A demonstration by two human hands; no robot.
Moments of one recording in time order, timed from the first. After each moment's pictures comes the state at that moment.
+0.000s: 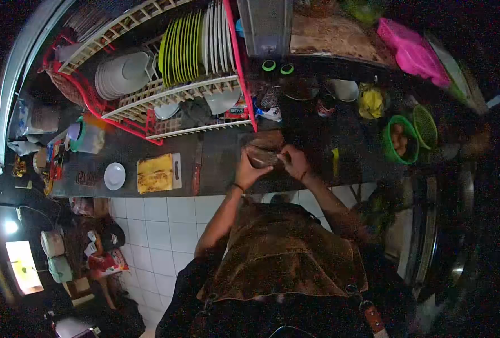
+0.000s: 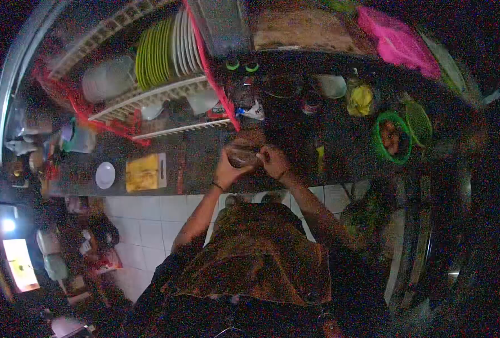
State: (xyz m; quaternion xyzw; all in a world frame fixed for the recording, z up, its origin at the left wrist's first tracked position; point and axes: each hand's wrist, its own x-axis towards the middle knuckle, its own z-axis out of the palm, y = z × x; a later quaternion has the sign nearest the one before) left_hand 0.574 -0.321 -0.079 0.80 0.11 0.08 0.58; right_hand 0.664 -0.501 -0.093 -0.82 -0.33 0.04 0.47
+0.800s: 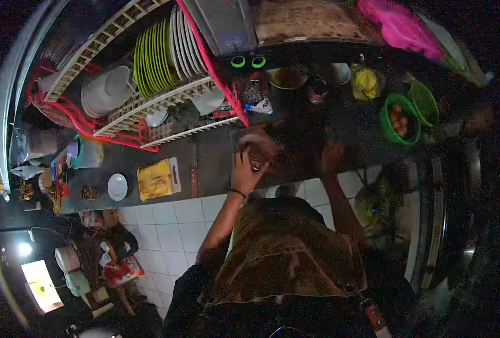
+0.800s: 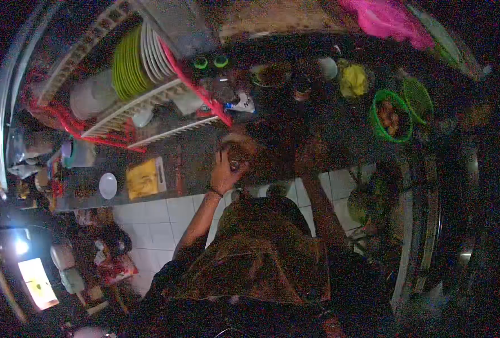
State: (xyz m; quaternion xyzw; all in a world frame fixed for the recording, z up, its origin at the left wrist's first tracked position) left_hand 0.563 -0.340 -0.070 0.95 0.10 0.04 0.30; right_hand 0.666 -0.598 -0.135 -0.97 0.00 -0.09 0.22
